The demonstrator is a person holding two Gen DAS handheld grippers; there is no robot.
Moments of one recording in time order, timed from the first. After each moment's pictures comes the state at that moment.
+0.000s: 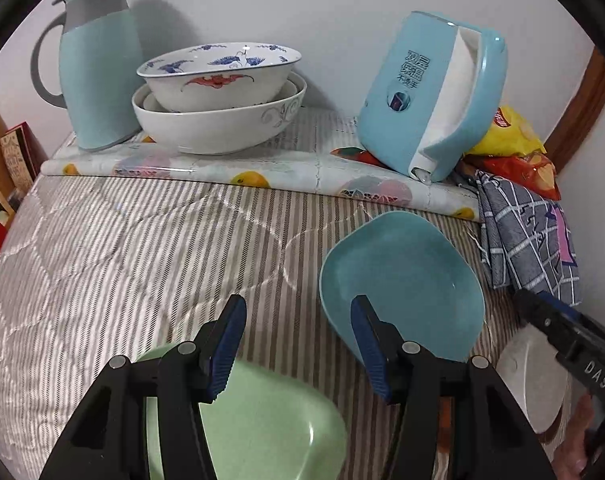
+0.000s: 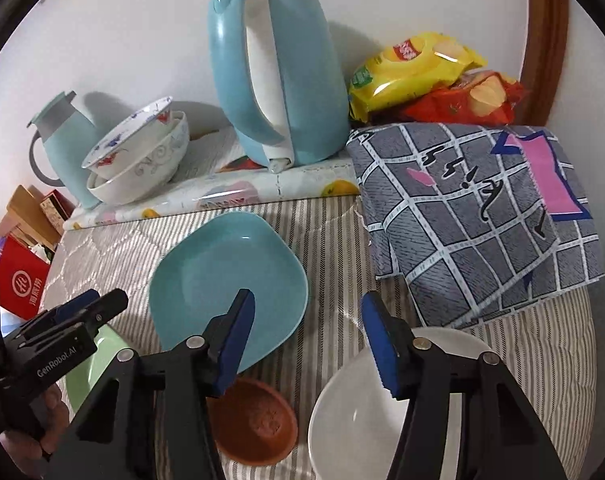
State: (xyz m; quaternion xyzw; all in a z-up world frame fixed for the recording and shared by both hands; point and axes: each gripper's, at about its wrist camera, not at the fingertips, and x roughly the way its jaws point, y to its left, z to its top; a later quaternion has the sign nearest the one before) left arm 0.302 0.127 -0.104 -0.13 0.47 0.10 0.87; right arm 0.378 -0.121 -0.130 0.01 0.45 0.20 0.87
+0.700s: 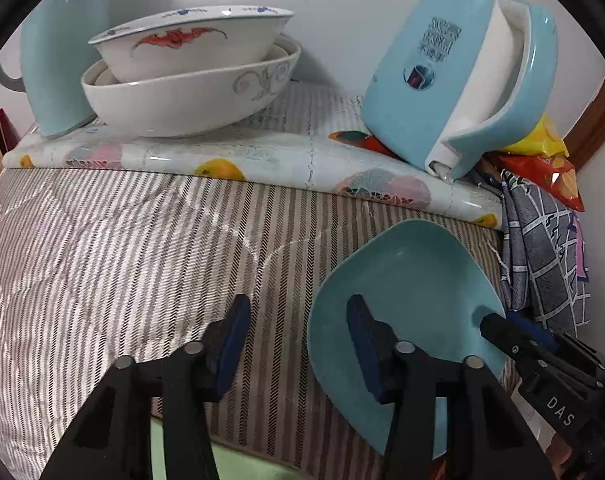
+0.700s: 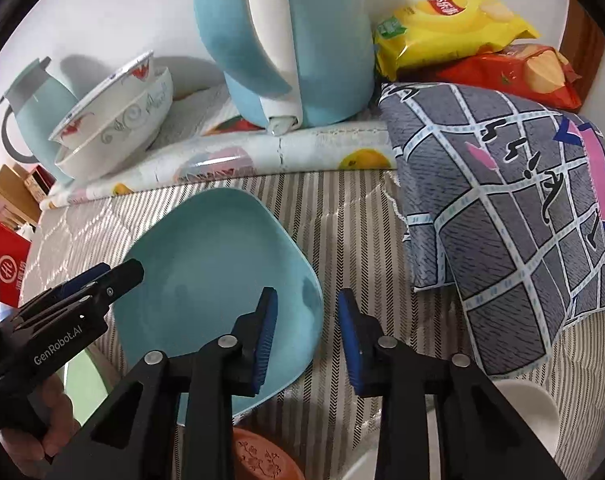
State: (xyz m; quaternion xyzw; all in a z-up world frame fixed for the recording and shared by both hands) left arm 0.353 0.125 -0.144 -0.15 0.50 0.09 0.85; right arm 0.415 -0.087 -0.170 -0.02 0.50 0.20 0.84
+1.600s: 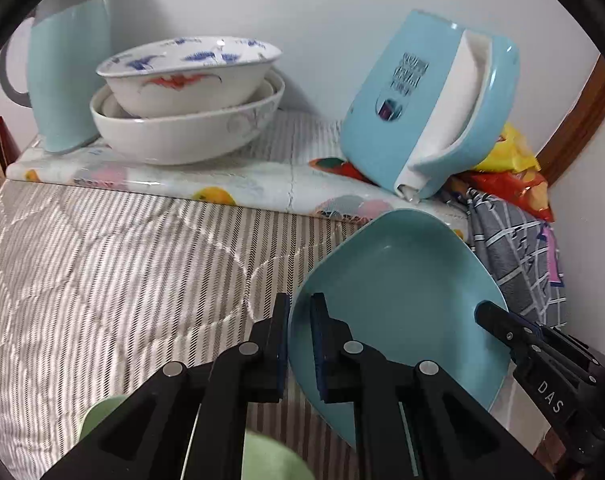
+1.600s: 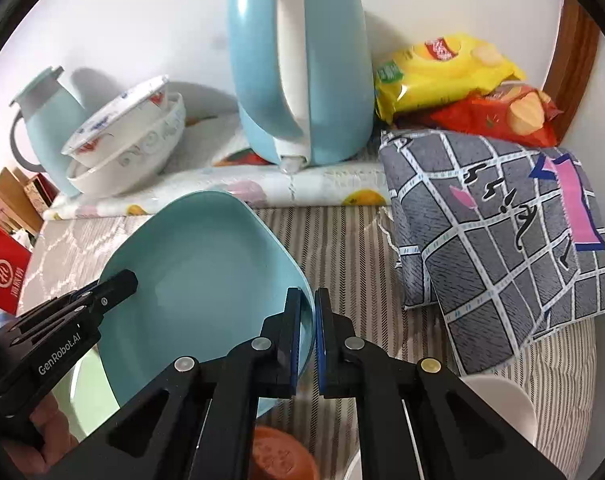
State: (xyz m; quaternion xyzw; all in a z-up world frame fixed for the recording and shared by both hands) left arm 0.335 0.118 -0.111 -0.16 0.46 0.07 0.87; right arm 0.395 -0.087 -0.138 -0.03 0.45 0.19 0.87
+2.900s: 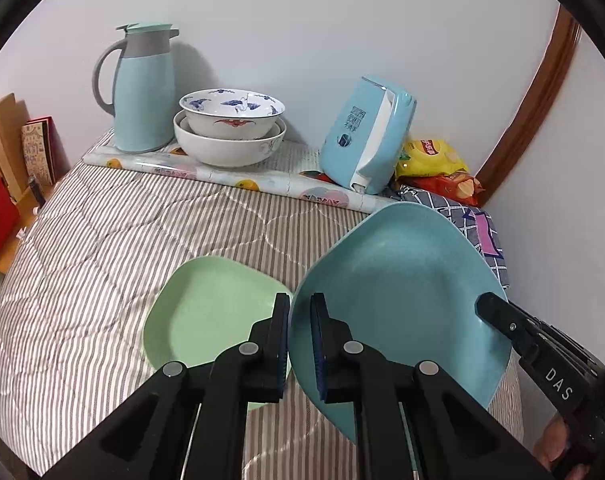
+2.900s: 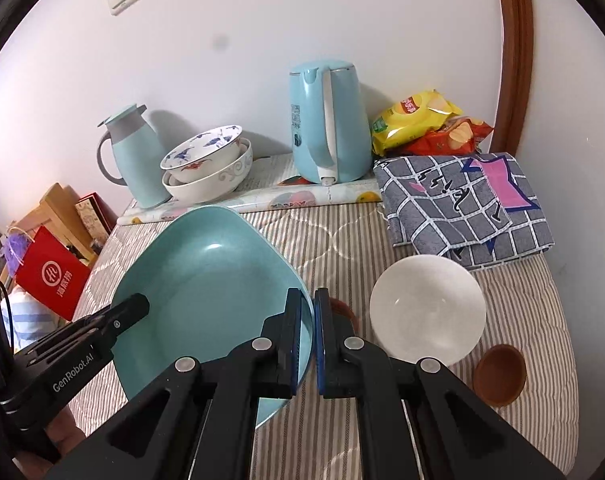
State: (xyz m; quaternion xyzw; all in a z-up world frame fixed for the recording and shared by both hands) left arm 0.173 0.096 -0.030 -0.17 0.40 0.08 0.90; right arm 0.232 -0.130 -0.061 0.02 0.38 0.21 0.90
